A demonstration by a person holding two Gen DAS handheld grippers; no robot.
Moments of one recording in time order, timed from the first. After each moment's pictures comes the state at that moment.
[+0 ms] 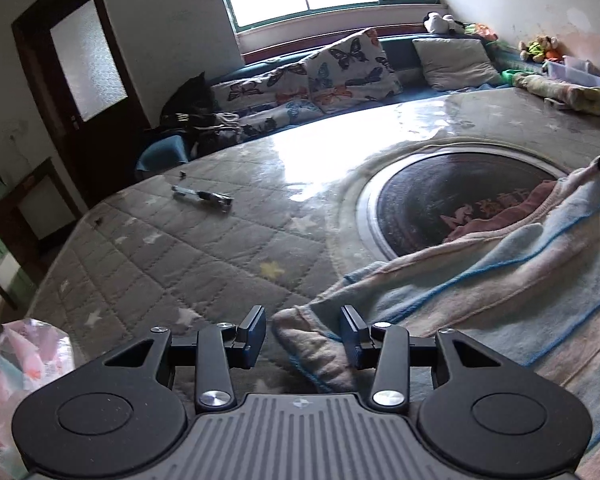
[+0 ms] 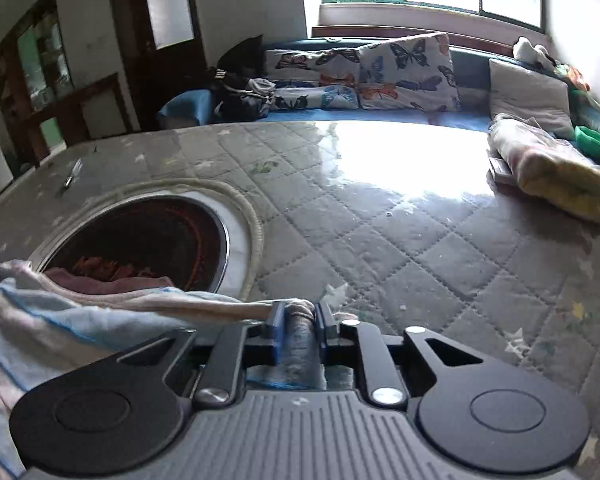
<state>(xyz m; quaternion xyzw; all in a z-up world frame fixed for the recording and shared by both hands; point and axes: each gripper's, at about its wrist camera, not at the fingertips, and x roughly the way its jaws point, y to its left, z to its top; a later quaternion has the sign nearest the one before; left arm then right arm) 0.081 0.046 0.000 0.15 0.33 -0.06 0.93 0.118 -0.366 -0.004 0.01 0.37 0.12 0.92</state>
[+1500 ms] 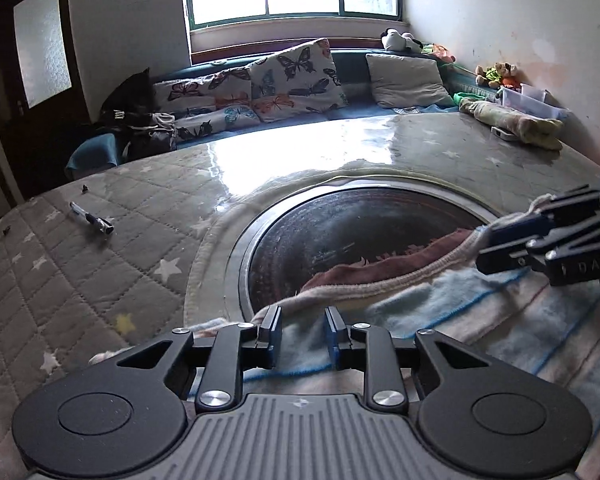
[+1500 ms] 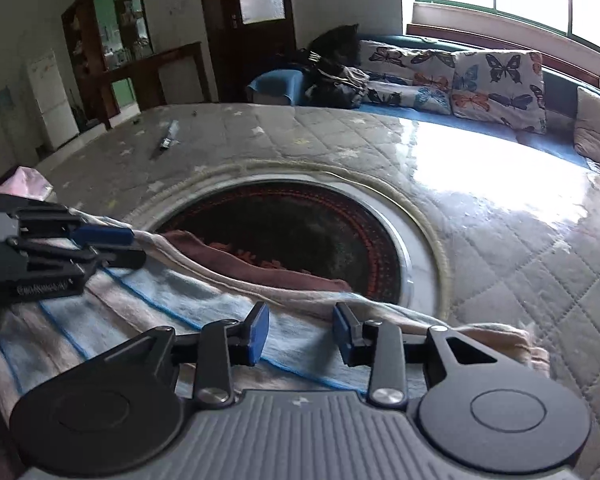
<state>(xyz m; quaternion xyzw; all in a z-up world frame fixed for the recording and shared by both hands) 0.106 -0.023 -0.002 0.09 0.34 -0.15 0.92 0.117 -0.260 -0.007 -0.04 0.37 0.24 0.90</state>
